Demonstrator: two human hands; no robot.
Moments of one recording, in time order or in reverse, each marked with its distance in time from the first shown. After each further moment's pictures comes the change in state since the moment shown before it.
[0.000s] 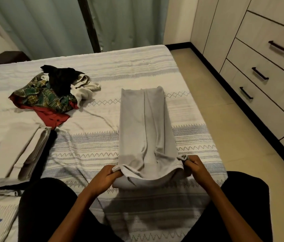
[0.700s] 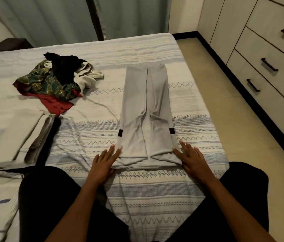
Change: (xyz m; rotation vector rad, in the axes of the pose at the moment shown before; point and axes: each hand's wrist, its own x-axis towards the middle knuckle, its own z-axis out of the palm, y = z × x) left_hand 0.004 -0.109 0.001 0.901 0.135 0.004; right_hand -0.003 0.095 -0.006 -1.047 -0.121 -0.355
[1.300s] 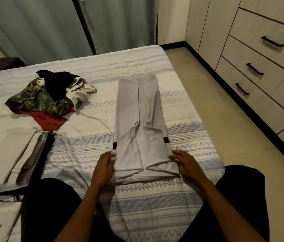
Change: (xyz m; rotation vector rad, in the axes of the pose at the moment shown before) left_hand 0.052 0.021 -0.008 -0.450 0.345 -0.093; right_hand 0.032 0.003 -0.006 0.340 0.199 0.069
